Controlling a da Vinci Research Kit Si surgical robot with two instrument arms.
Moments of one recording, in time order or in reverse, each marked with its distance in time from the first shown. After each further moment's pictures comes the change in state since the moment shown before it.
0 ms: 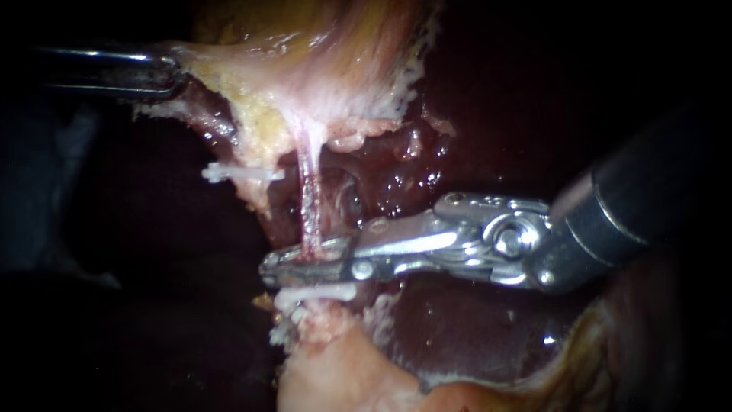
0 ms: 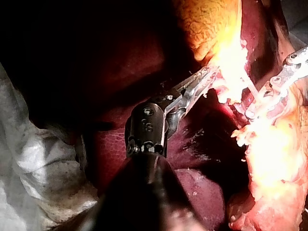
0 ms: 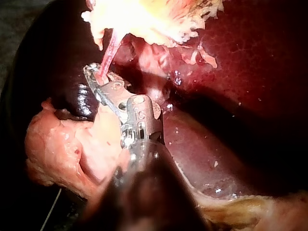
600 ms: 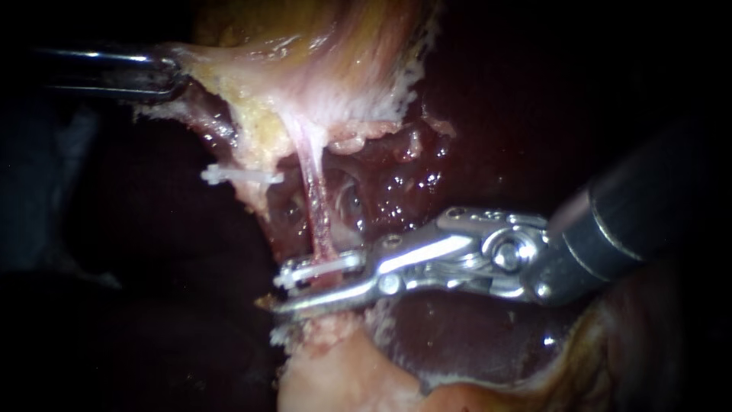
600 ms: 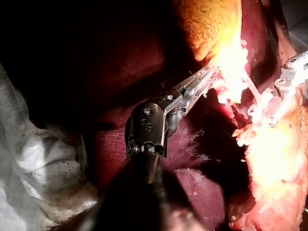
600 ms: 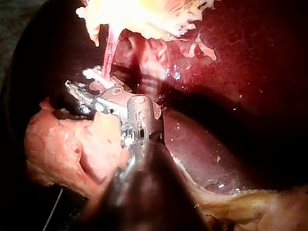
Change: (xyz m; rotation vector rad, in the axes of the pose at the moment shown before) right arm -0.001 0.000 0.001 0.036 0.097 -0.046; left arm 0.000 0.000 0.000 0.000 -0.001 0.001
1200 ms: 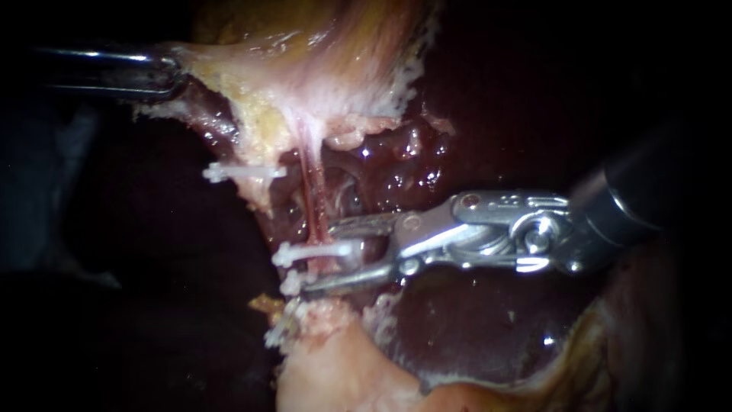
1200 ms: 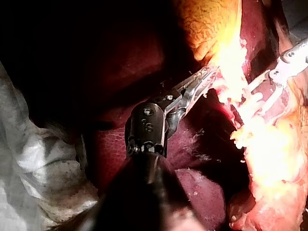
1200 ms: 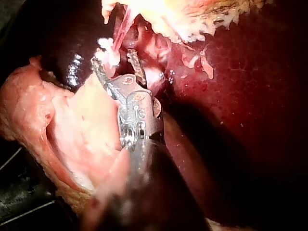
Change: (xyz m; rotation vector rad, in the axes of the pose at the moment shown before) right arm -0.001 0.003 -0.004 -0.190 -0.049 -0.305; left arm 0.000 0.000 0.000 -0.001 0.000 0.001
